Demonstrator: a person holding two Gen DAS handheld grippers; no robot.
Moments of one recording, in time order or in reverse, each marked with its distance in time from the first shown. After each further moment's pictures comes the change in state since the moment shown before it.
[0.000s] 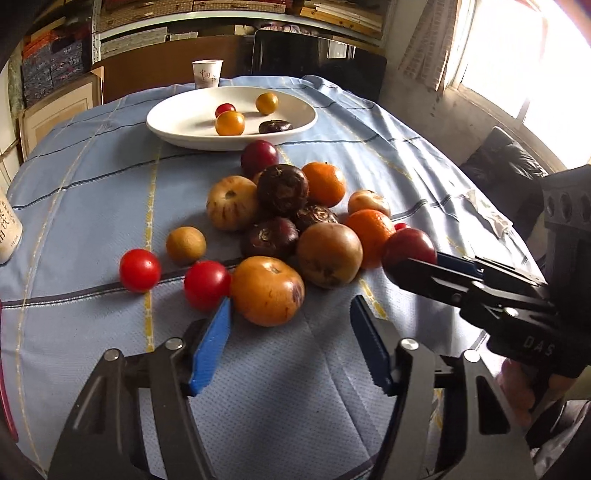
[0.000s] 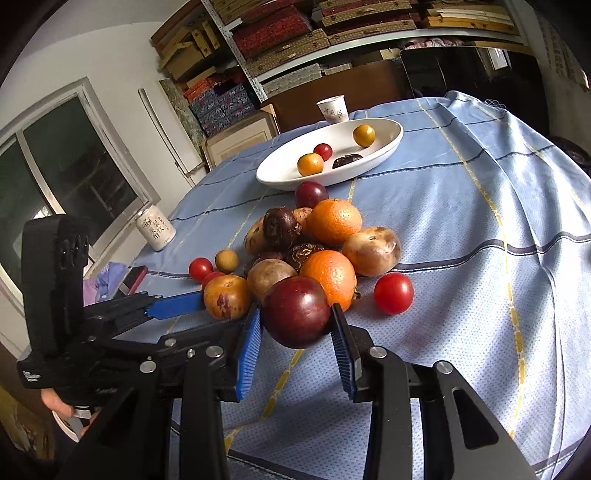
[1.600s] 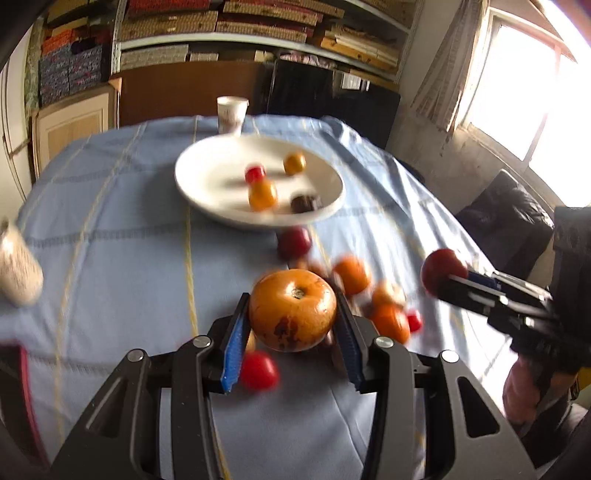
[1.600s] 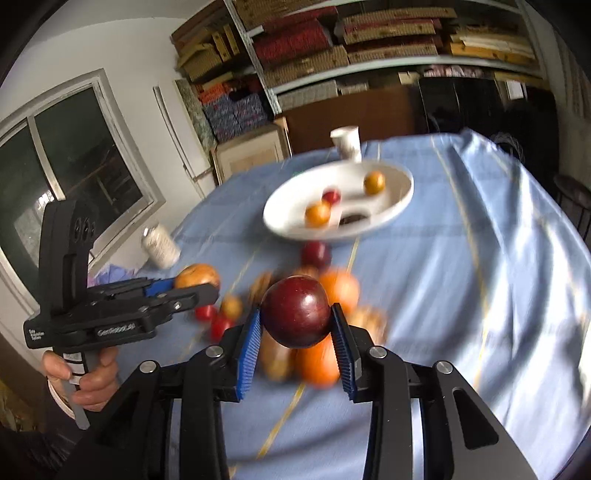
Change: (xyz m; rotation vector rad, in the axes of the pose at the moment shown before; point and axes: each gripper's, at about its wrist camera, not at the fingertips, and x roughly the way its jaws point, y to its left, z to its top) left arm -0.028 0.038 0.077 -0.067 -0.112 0.008; right arm -0.017 0.003 0.072 -0.101 -0.041 -0.004
